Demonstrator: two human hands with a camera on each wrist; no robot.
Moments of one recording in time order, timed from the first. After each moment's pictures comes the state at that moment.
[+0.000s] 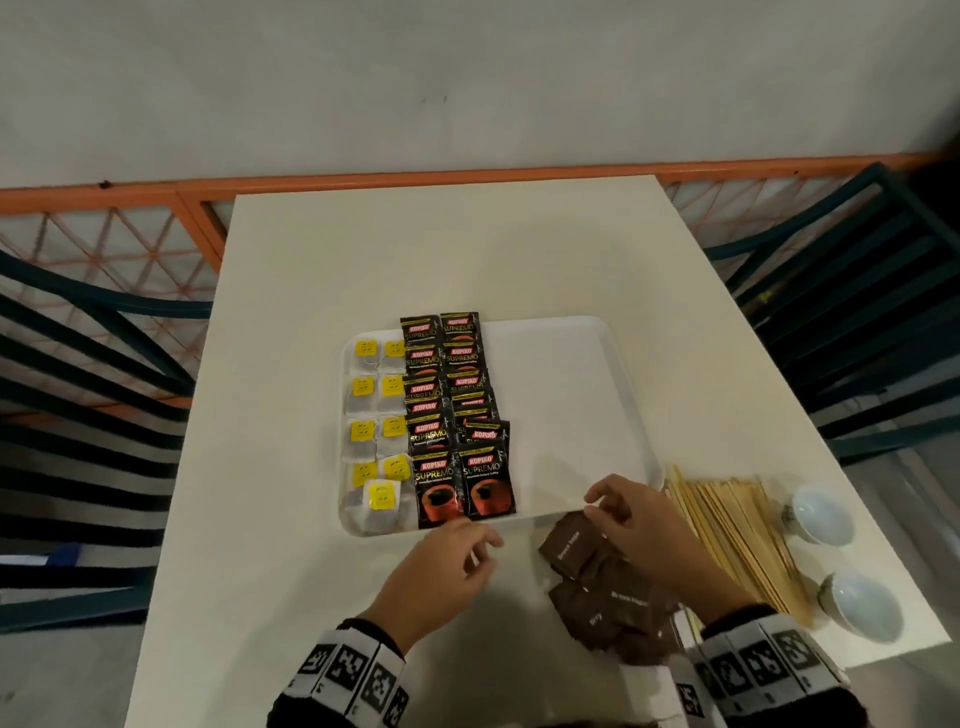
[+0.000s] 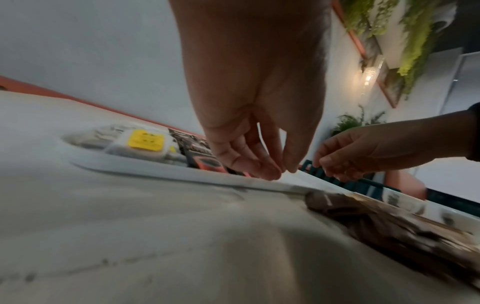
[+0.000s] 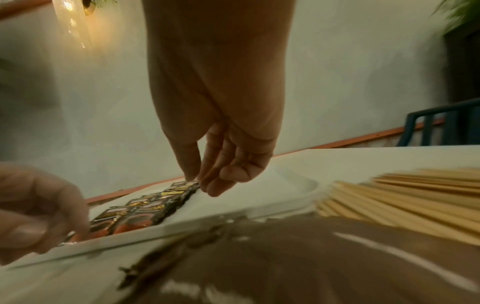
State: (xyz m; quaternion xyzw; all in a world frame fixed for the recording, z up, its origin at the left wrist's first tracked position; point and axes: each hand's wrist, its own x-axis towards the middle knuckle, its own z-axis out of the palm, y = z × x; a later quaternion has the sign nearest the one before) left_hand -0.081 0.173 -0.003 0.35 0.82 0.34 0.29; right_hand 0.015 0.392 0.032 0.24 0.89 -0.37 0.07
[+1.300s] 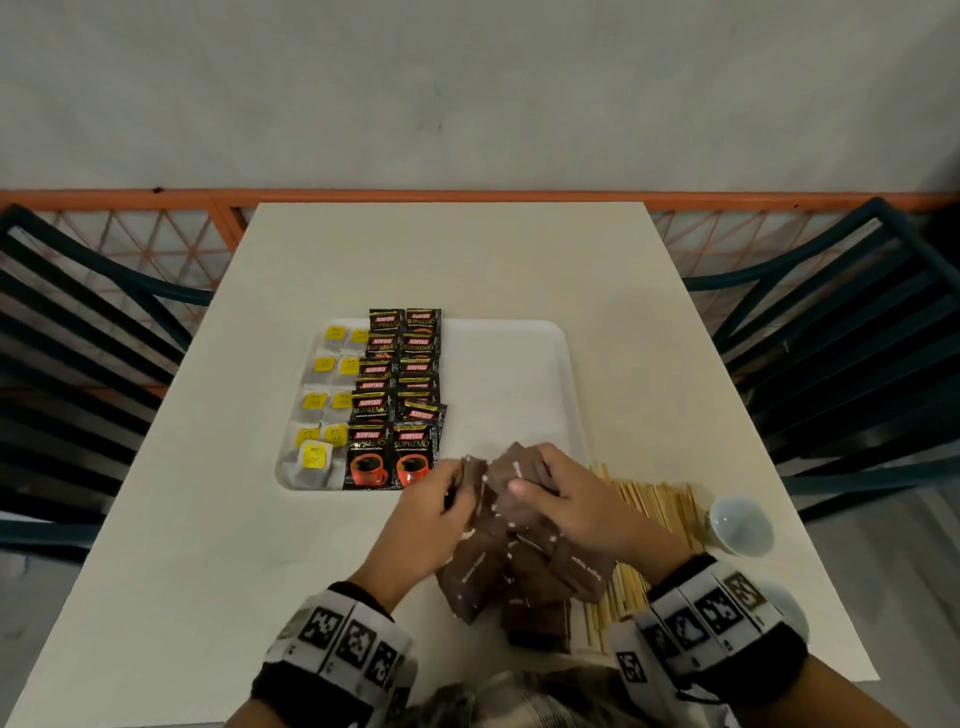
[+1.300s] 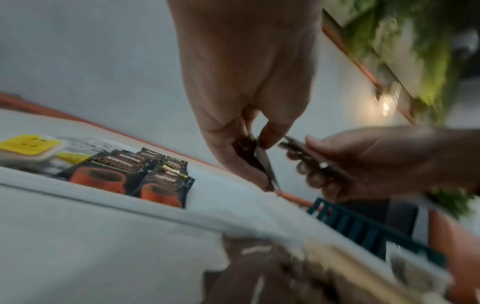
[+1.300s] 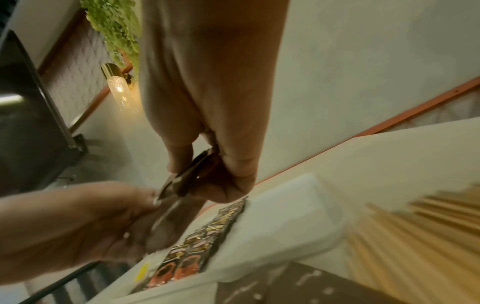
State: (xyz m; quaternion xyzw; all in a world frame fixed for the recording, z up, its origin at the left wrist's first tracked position) left_hand -0.019 0.258 0.039 0.17 0.83 0.49 0.22; right_hand 0.034 0.433 0.065 0.07 0.84 -0.52 0.14
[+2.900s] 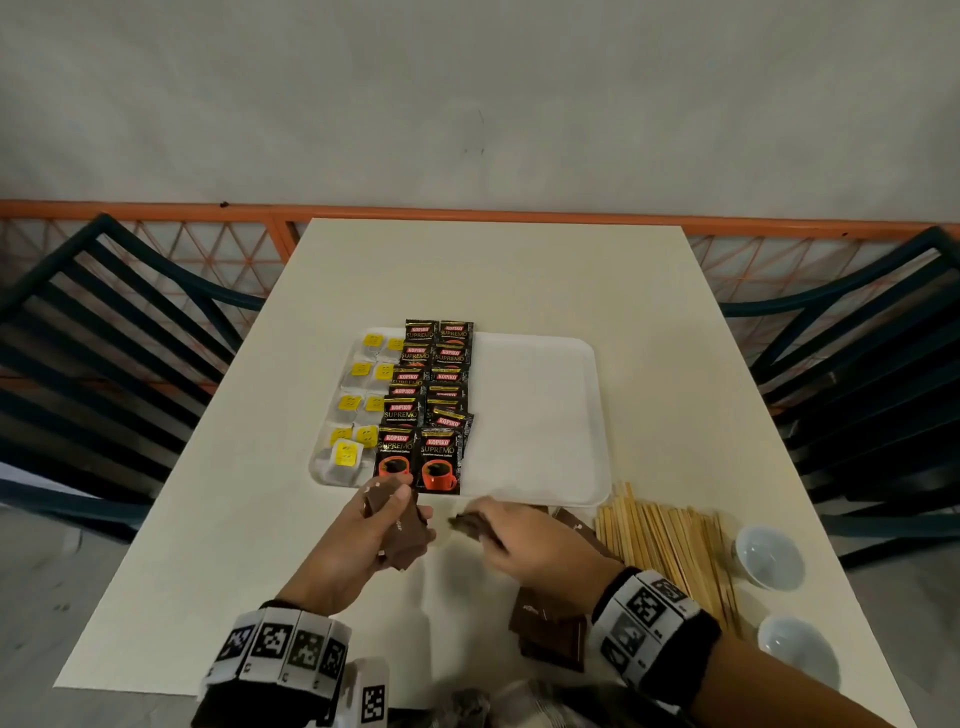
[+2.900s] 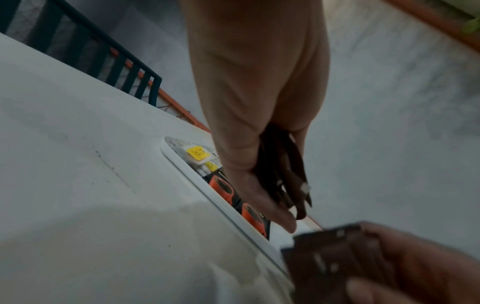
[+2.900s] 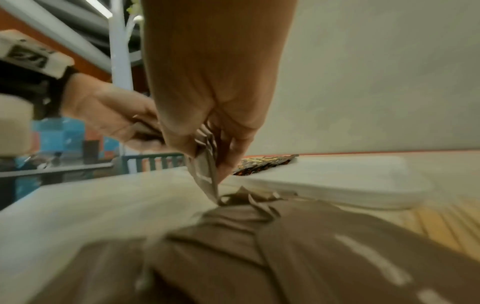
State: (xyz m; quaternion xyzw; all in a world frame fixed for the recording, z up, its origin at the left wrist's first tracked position) left_hand -0.022 0.194 0.038 -0.10 0.65 0.69 0.29; right_hand 0.023 0.388 0.032 -0.13 0.93 -0.30 0.16
